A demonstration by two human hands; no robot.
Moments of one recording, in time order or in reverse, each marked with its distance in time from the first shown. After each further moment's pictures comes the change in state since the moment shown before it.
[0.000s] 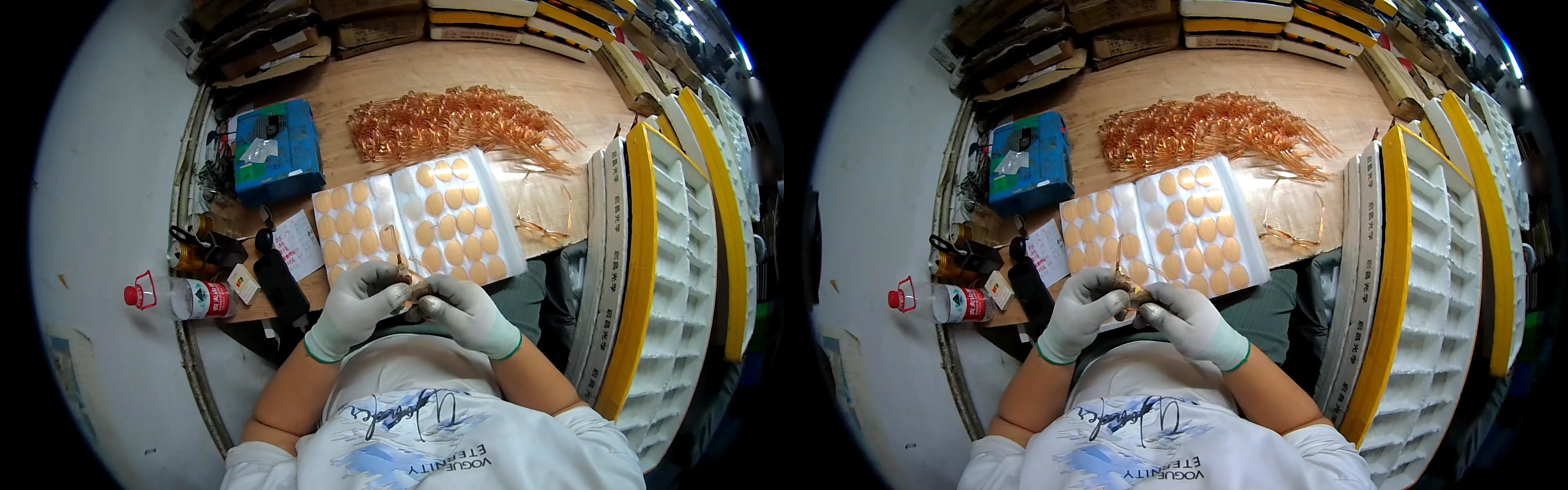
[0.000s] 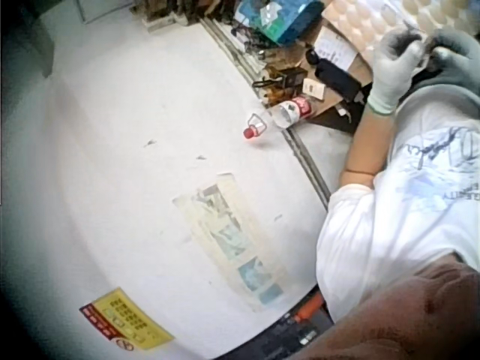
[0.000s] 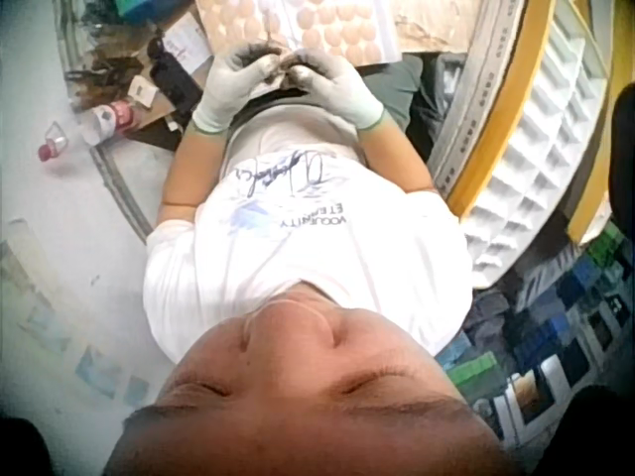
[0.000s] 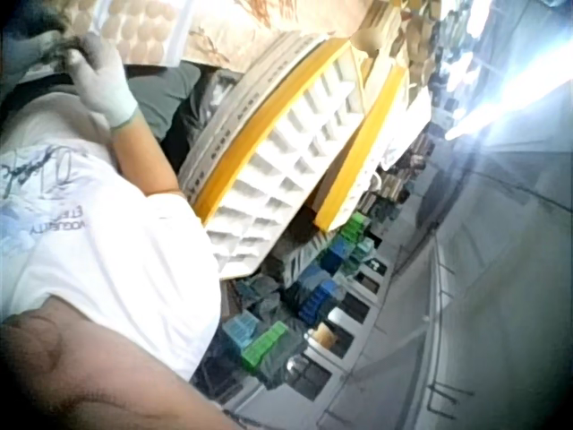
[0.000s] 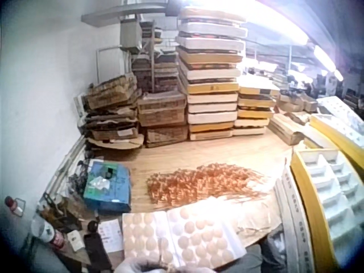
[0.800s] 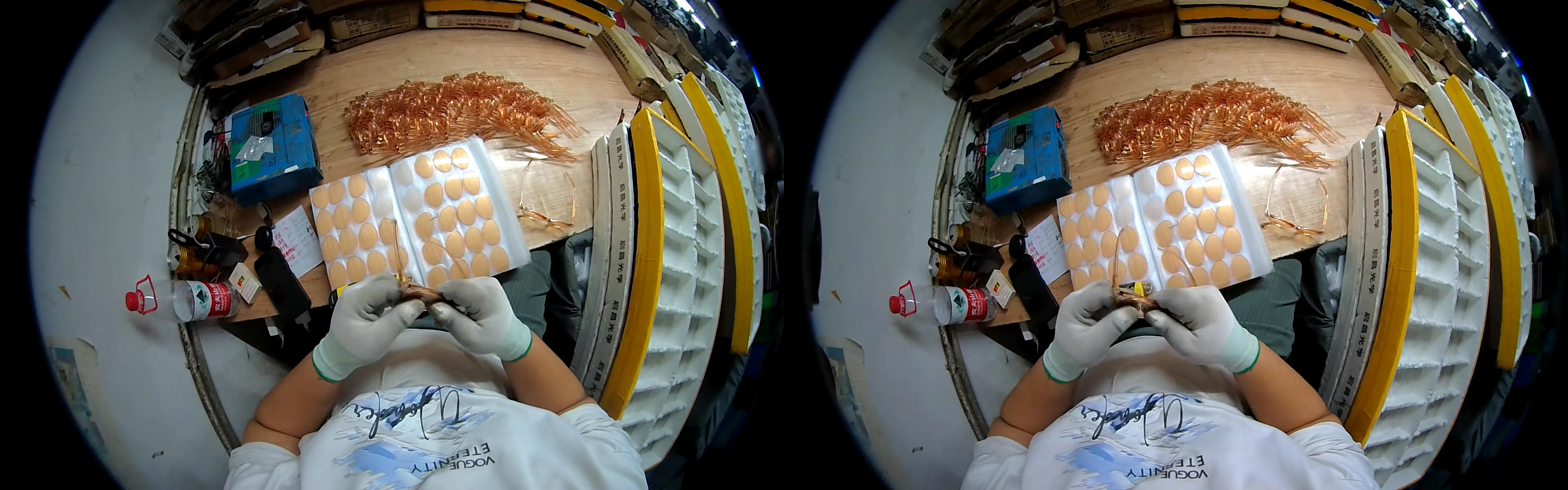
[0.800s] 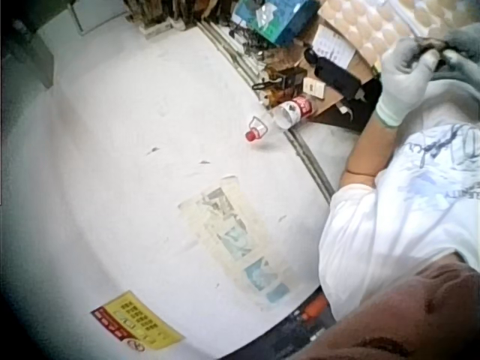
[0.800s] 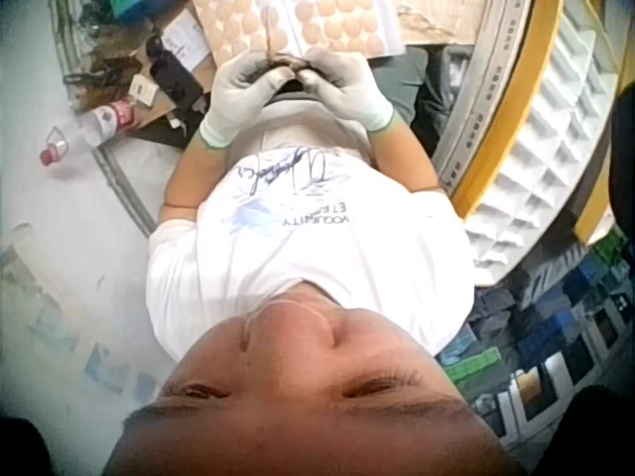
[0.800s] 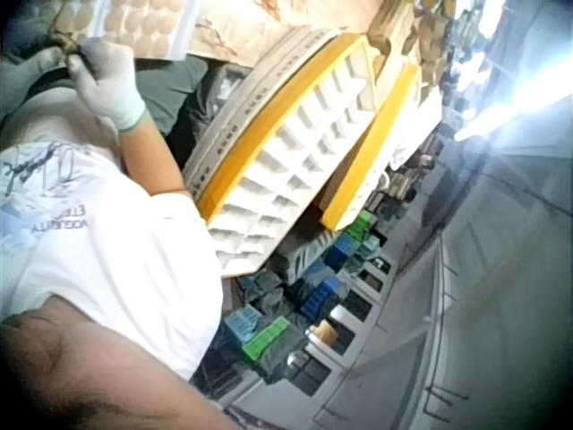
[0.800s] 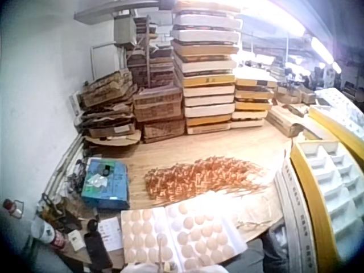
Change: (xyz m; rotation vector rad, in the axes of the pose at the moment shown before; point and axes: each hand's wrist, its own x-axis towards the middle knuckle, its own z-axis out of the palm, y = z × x) left_hand -0.013 0.004 0.020 0.489 0.009 0.212; right_hand -0.010 -0.014 -0.009 -0.542 0.110 -0.379
